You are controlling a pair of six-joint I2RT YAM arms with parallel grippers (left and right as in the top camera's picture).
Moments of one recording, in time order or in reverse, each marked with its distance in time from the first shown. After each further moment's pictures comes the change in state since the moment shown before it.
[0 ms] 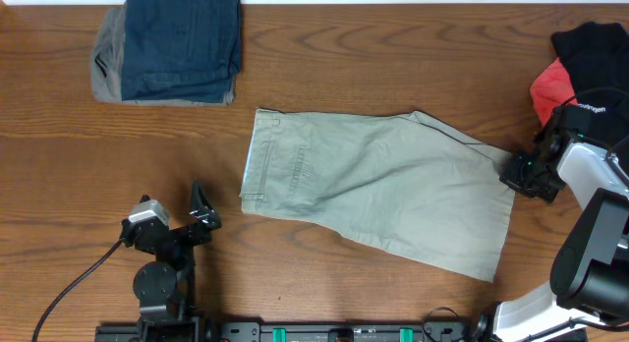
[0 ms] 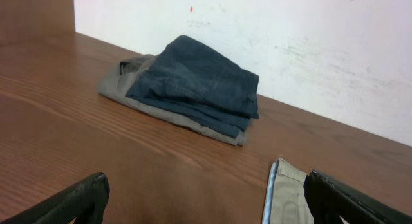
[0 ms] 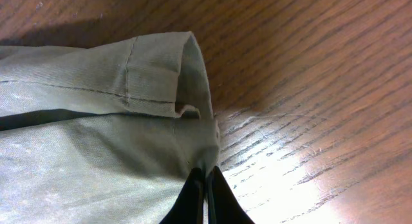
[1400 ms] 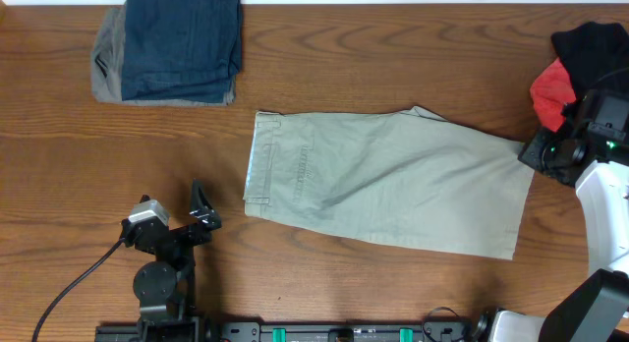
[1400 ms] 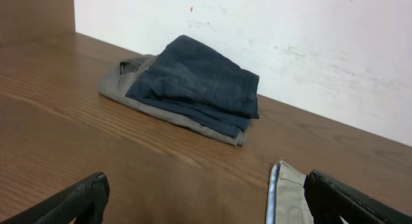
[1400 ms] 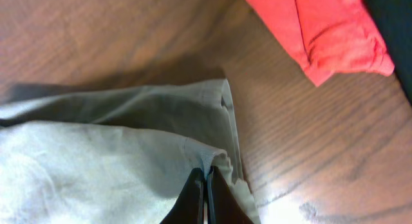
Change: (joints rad) left arm 0.000 0.000 0.000 0.000 0.000 0.000; right arm 0.000 -0.293 0.047 -0.026 -0.042 0.000
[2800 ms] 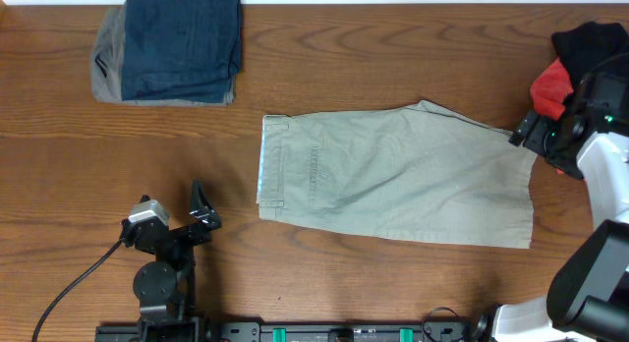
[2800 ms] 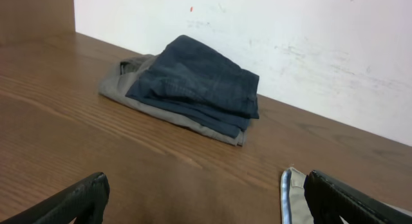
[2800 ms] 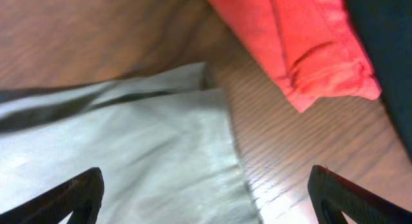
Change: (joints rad) left arm 0.000 0.000 0.000 0.000 0.000 0.000; right arm 0.001 0.179 0.137 -0.049 0.053 -0.002
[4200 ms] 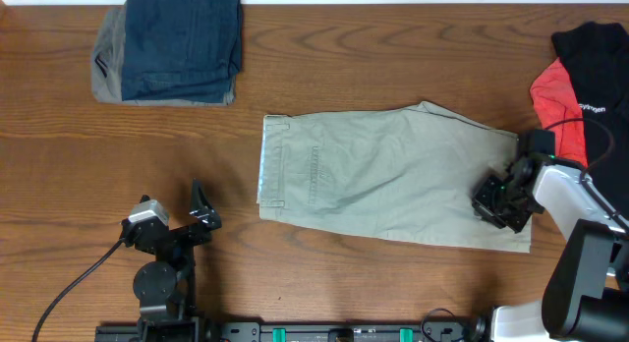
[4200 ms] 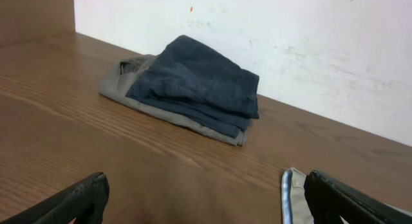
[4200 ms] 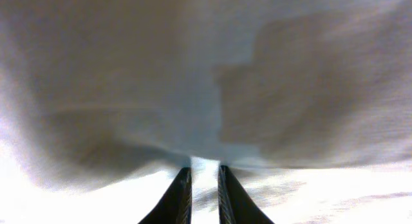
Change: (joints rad) left arm 0.000 0.000 0.000 0.000 0.000 0.000; right arm 0.105 -0.029 -0.373 -0.033 -0.102 0.244
